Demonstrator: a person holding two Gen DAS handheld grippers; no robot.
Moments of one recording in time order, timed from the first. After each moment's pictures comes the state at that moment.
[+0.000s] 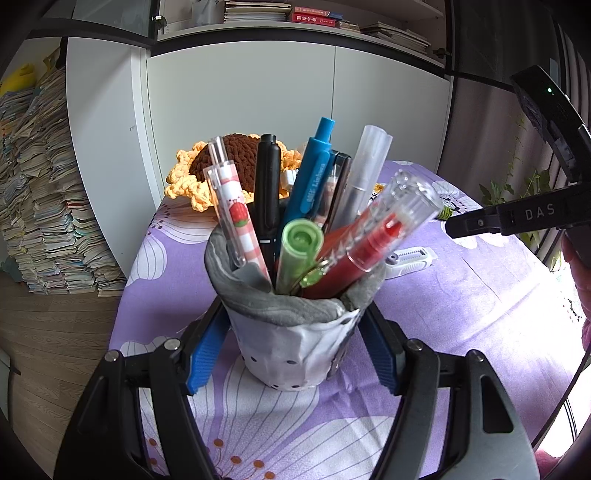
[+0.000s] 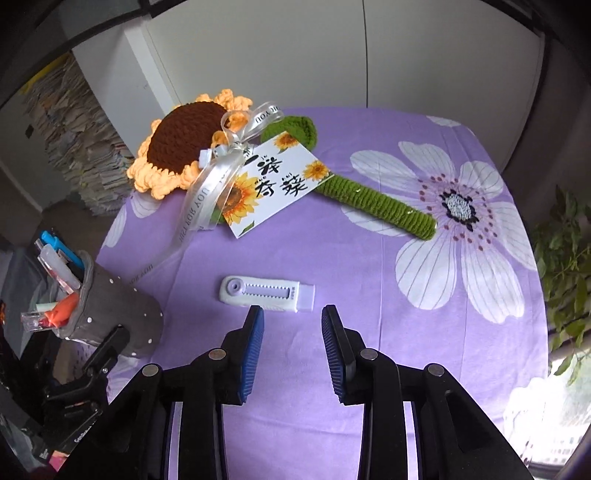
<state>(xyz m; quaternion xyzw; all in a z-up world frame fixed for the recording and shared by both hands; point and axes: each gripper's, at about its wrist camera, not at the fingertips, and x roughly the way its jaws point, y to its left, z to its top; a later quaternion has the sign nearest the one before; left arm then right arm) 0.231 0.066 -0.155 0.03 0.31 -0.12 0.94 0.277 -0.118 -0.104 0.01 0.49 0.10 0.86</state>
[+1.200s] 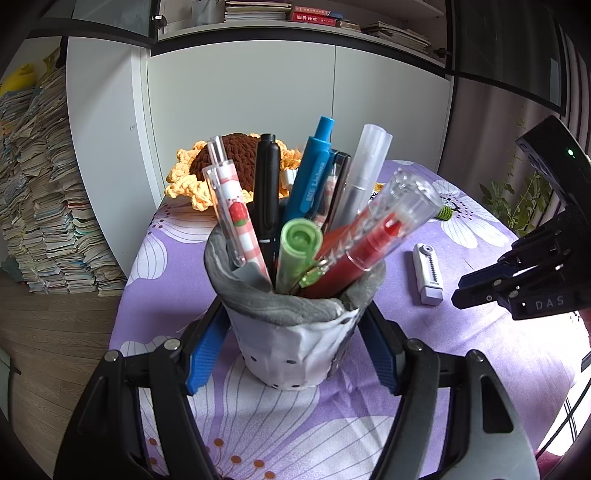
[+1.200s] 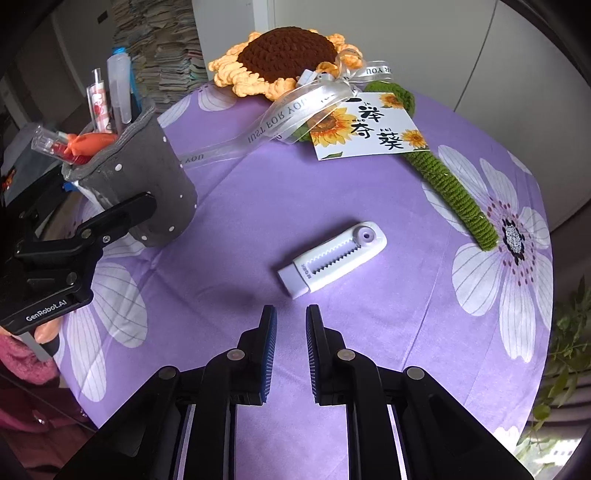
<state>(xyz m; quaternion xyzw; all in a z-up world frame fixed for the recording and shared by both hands) 0.231 0.068 -0.155 0.03 0.31 -0.12 0.94 0.252 -0.093 -0.137 -0.13 0.54 0.20 0.81</state>
